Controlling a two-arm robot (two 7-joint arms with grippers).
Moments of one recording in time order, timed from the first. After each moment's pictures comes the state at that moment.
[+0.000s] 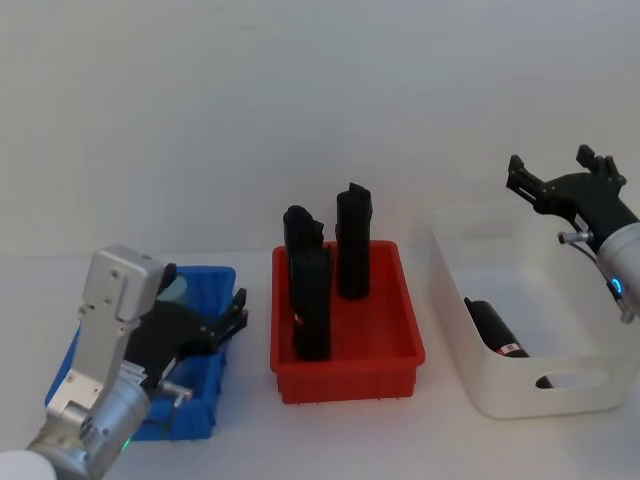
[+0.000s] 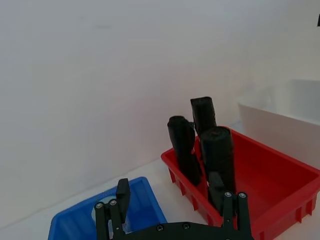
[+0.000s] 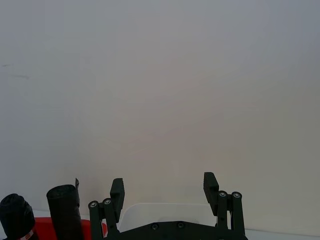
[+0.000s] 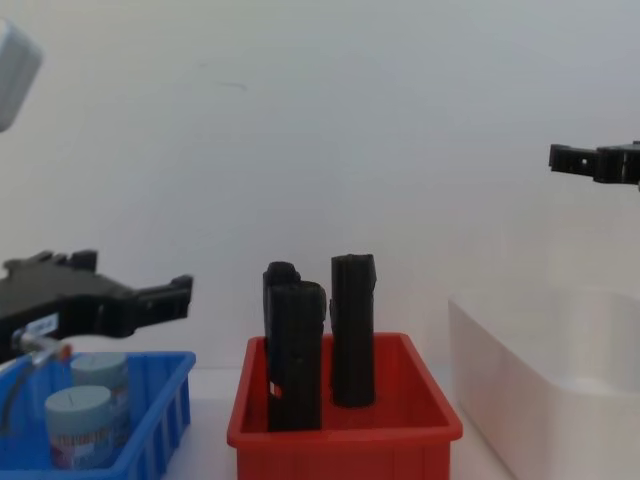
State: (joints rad) left arm -0.08 0.56 0.36 -1.77 -0.38 0.09 0.08; right arm 0.38 0.22 -0.17 -1.47 0.27 0.17 0.05
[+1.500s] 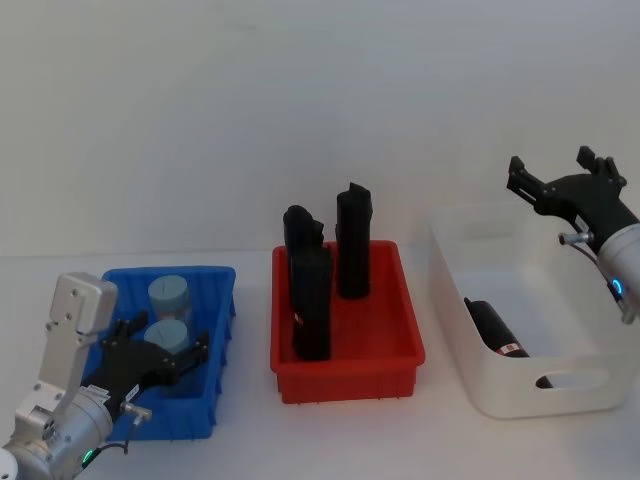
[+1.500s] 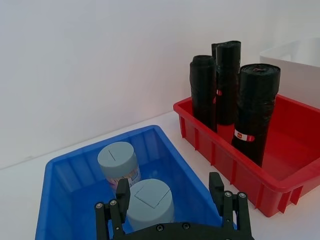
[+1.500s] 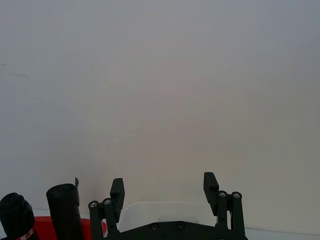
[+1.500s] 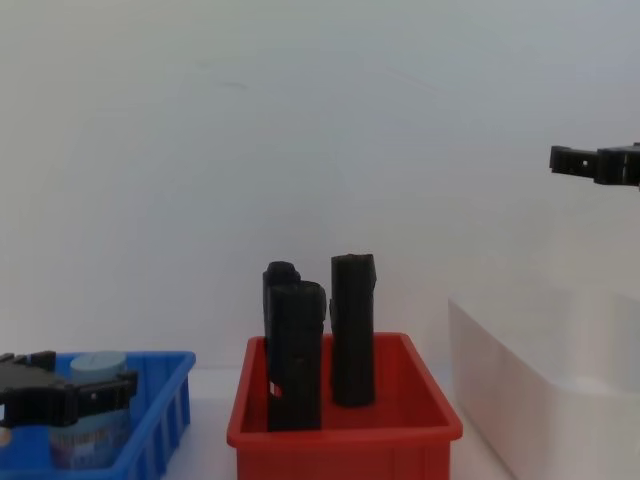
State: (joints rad) left arm -0.14 0.55 0.31 -1.50 -0.47 0.07 -0.11; right arm 0.38 0.22 -0.17 -1.47 0.28 0.17 0.05
